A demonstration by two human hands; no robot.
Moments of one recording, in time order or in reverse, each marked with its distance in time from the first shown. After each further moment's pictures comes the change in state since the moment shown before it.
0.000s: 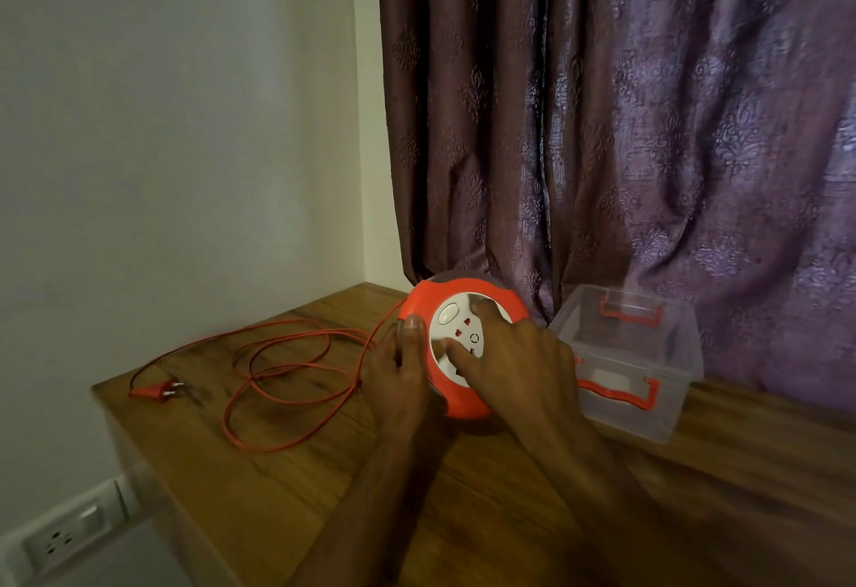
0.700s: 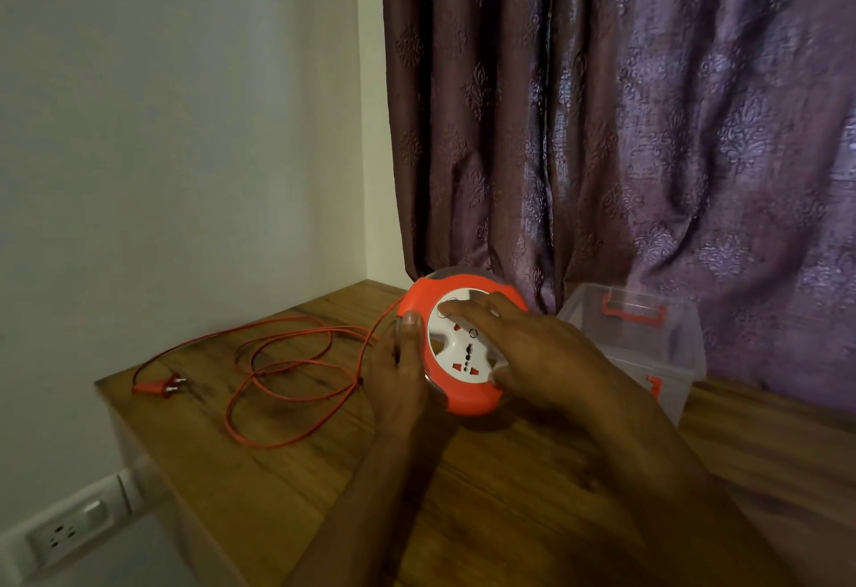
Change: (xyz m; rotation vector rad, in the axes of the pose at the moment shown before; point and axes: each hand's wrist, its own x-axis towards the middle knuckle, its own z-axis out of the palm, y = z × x) left_hand 0.004 -0.002 0.000 -0.027 0.001 -0.075; right_hand 0.017 0.027 -0.025 -0.047 -0.314 -0.414
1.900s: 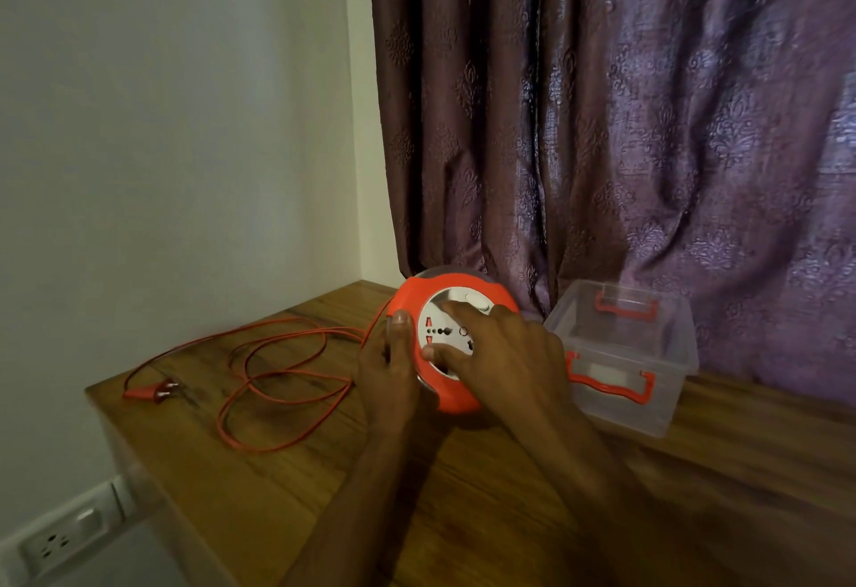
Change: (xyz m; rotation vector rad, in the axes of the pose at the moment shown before) left_hand -0.005 0.007 -0.001 -0.045 -0.026 0.028; right_hand 0.006 -0.027 0.028 0.056 0.322 0.309
